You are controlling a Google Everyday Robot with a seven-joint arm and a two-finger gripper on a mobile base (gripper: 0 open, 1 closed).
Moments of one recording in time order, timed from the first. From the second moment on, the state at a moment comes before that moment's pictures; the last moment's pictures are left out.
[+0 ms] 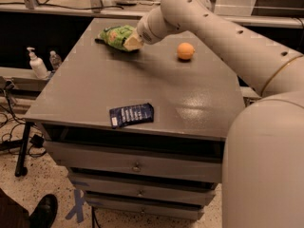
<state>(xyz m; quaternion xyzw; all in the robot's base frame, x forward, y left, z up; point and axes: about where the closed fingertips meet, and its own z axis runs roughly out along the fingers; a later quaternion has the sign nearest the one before) 0.794 0.061 0.882 -0.51 0.73 0.10 0.45</state>
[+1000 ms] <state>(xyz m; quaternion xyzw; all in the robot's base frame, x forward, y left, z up) 0.728 0.051 0.994 -0.54 0.63 0.17 0.54</state>
